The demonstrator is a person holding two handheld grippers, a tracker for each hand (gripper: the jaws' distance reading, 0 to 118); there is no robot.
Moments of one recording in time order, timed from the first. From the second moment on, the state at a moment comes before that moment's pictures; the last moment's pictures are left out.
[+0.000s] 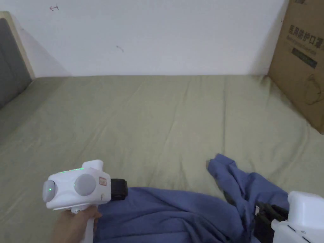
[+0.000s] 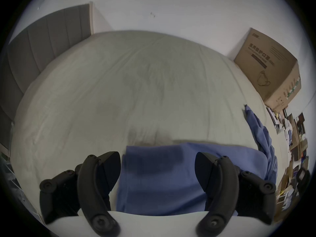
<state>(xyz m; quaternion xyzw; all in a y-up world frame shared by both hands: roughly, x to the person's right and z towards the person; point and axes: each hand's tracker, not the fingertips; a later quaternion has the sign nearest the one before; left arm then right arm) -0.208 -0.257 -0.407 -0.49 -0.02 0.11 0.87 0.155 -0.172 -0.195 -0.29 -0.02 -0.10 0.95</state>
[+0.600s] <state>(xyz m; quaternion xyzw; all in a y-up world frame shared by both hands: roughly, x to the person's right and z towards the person) -0.198 -0.242 -0.389 -0.47 -0.05 0.10 0.88 0.231 -0.193 -0.211 -0.32 -0.05 -0.11 0.94</state>
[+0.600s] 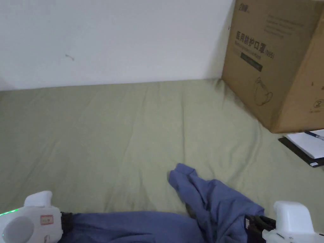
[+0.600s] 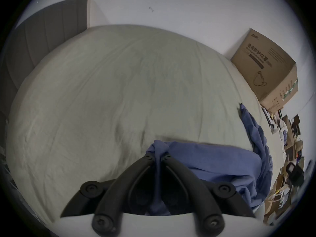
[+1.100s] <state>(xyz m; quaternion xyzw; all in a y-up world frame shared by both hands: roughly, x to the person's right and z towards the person) -0.204 -0.198 -0.371 -0.44 -0.07 0.06 0.90 0.335 -0.178 -0.356 -0.37 -0.02 -0.10 0.92</state>
